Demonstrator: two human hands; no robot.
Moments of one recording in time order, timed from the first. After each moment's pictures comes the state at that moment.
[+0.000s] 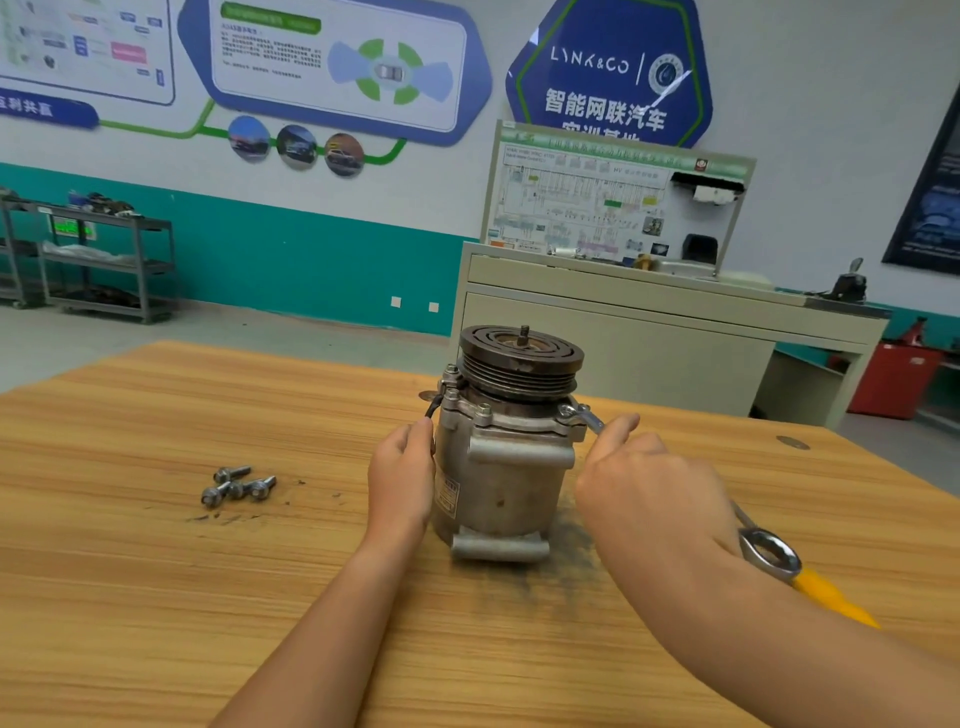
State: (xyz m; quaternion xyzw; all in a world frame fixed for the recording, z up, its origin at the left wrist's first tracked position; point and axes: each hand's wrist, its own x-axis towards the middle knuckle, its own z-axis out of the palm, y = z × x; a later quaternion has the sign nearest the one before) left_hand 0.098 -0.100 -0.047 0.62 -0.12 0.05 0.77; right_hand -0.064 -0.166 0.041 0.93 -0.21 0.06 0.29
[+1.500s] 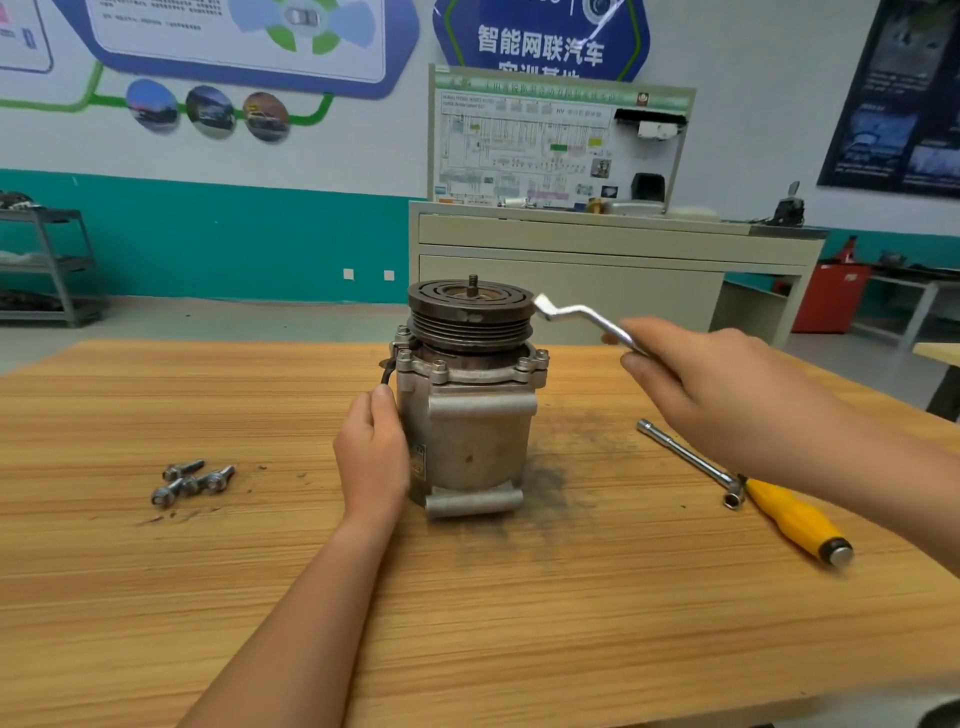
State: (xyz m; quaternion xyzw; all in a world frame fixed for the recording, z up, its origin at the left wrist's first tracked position) left_hand 0.100 -0.108 -0.062 0.66 -0.18 0.17 0.71; right_hand -0.100 -0.228 0.064 0.96 -0.11 0.25 0.05
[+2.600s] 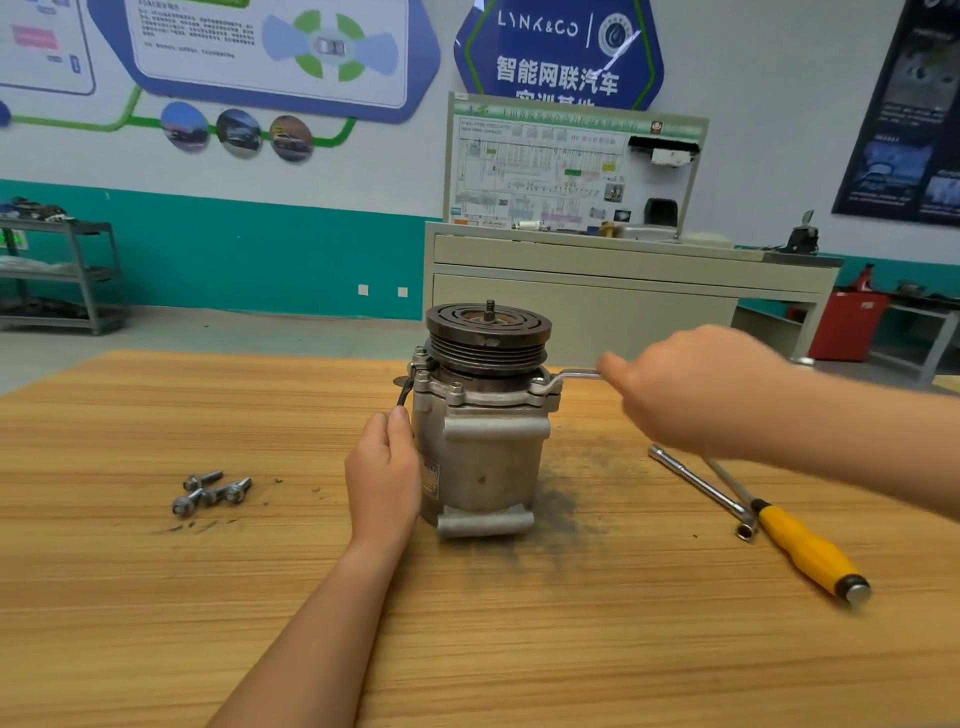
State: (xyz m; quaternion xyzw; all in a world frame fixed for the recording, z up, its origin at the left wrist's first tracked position) left_hand 0.095 -0.101 -0.063 0.68 -0.20 0.19 0.68; right_hand -0.066 -0.228 0.084 0.91 -0.12 0.06 0.39
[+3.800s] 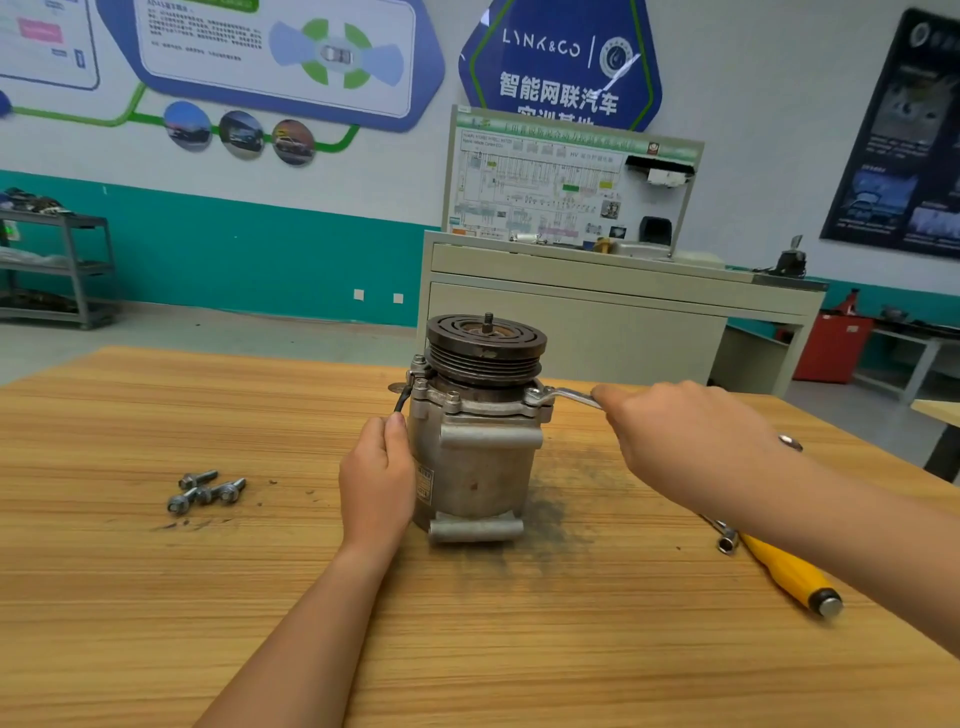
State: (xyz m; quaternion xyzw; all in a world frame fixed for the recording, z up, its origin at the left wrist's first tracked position) left_hand 0.097 -0.099 -0.065 0.69 -0.21 0.20 0.66; right_hand -0.074 -0.232 0.059 0.94 -0.17 0.14 0.27
